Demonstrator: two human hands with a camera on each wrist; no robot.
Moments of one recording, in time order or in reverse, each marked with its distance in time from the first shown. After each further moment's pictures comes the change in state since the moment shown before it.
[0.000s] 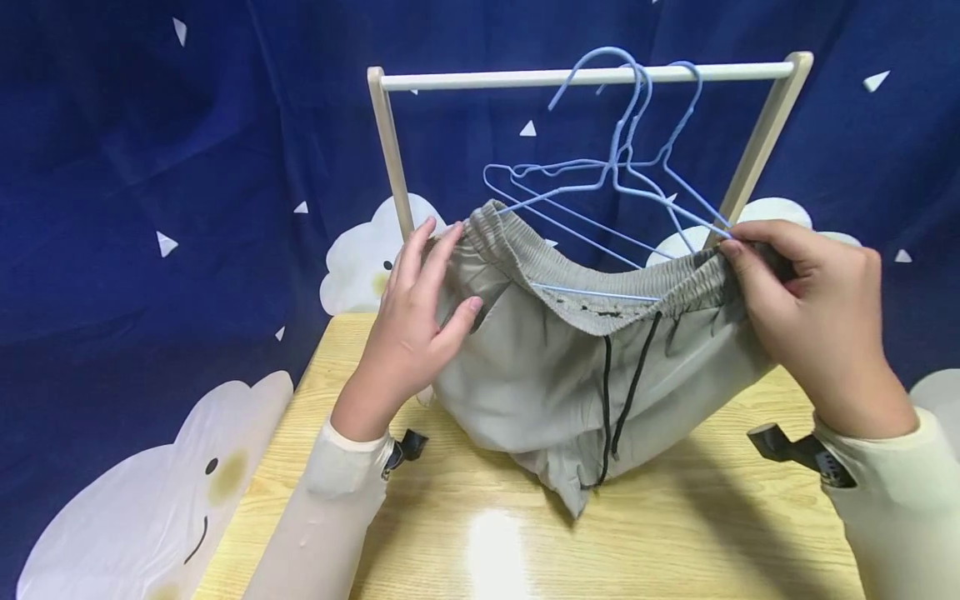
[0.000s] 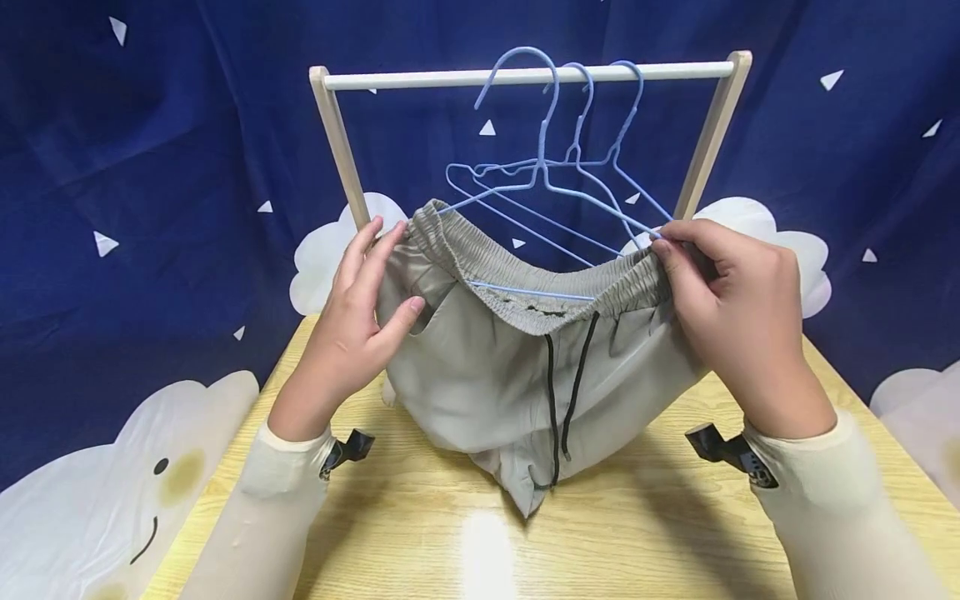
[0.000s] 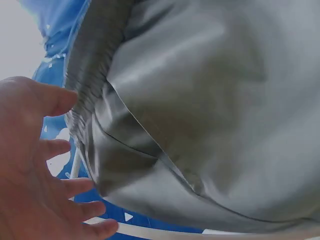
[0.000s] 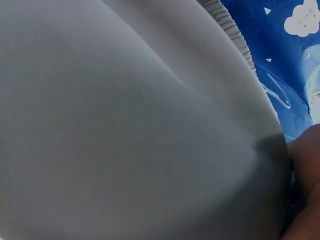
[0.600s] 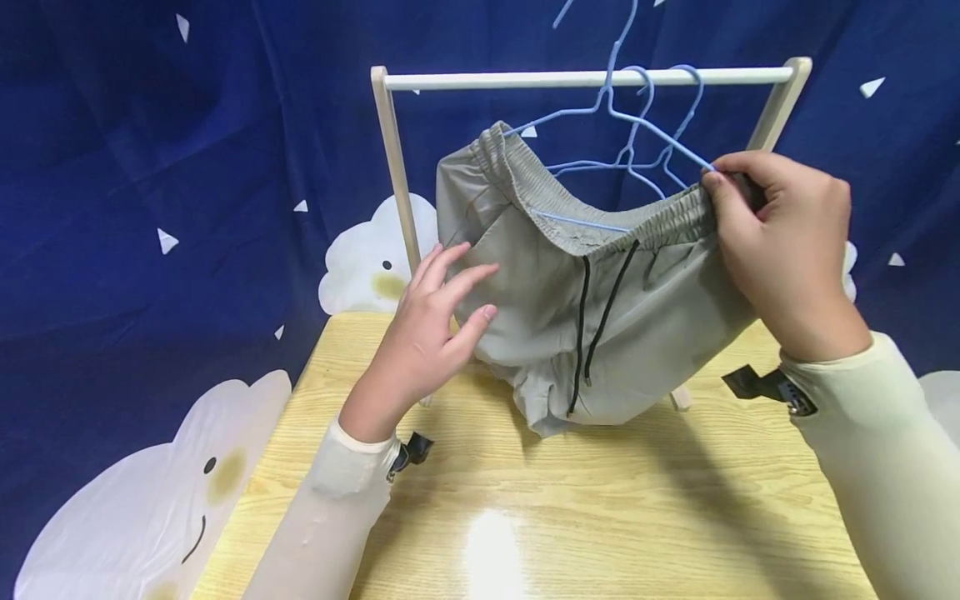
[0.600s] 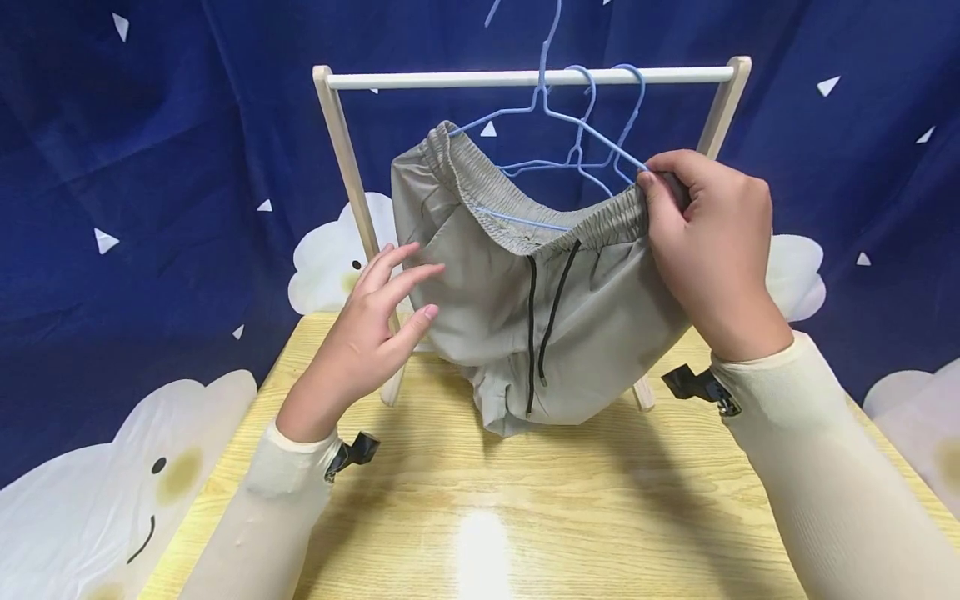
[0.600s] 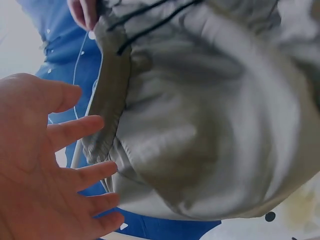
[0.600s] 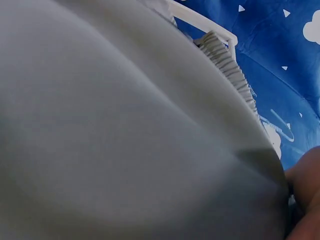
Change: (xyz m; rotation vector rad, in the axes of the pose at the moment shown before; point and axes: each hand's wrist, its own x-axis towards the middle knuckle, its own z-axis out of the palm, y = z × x) left_hand -0.002 0.004 0.007 -0.043 -0.150 -0.010; right_hand 0.055 -0.012 0.027 -0.062 0.041 0.094
